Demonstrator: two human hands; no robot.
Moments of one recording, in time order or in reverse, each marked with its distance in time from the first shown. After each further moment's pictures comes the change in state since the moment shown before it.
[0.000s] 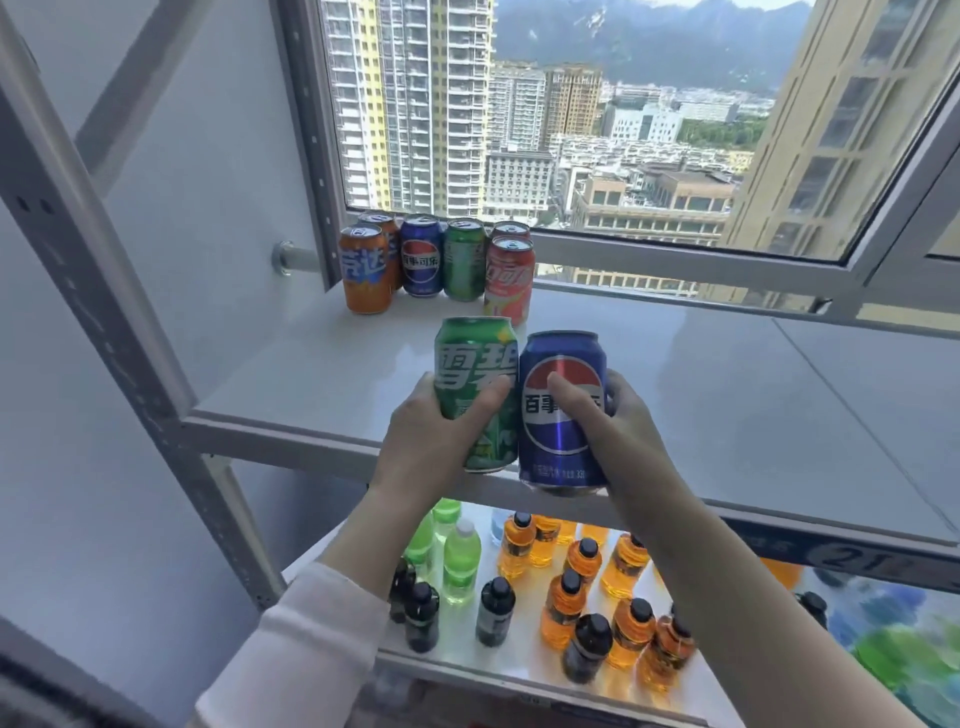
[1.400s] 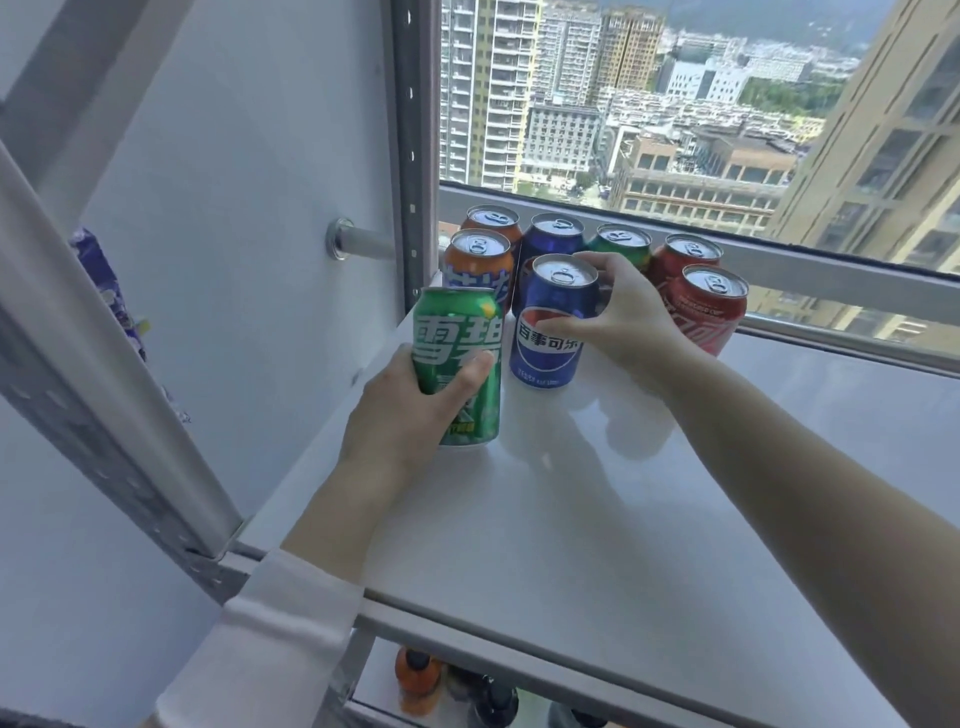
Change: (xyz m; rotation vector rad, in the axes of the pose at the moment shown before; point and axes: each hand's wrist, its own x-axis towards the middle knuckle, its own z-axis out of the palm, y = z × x) left_hand 0.183 -0.090 -0.106 0.093 0.059 -0.131; right_hand 0.270 0.000 0.134 -0.500 -0.097 -0.239
